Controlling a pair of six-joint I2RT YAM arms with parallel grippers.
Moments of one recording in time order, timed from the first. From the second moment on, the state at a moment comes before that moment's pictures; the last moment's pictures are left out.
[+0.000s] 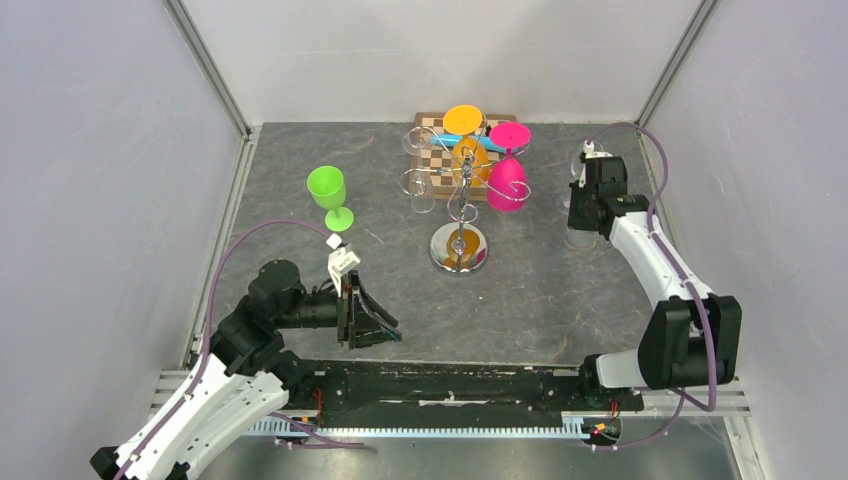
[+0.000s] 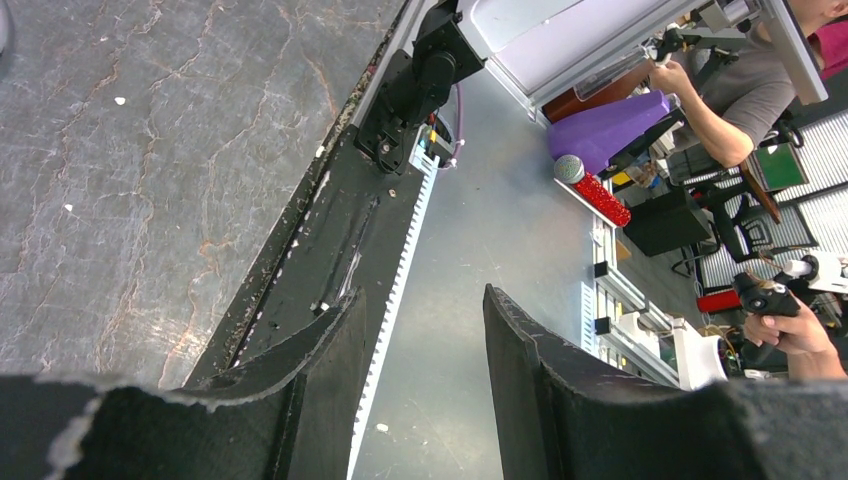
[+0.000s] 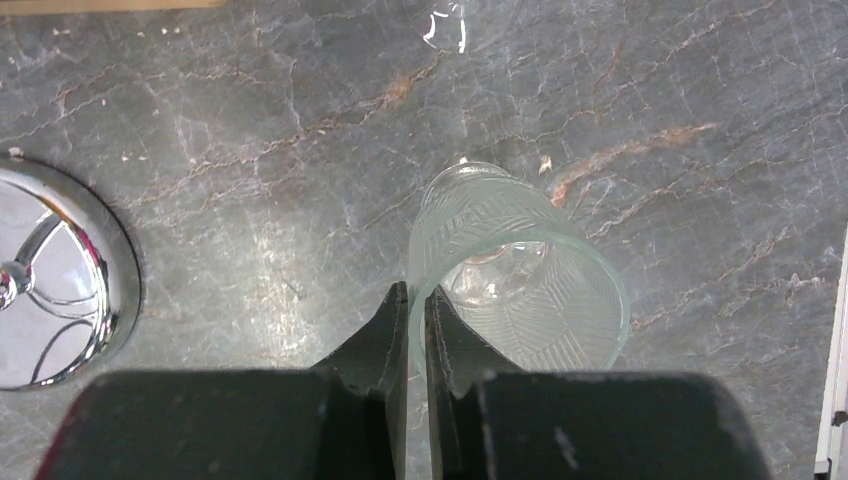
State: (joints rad) left arm -0.66 0.48 0.63 -0.42 0.78 -0.54; right arm 0.05 1.36 1.04 -0.55 0.11 0.12
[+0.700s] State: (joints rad) left arm -0.66 0.48 0.63 -0.42 0.78 -0.54; right arm 0.02 1.55 1.14 -0.55 0.10 0.08
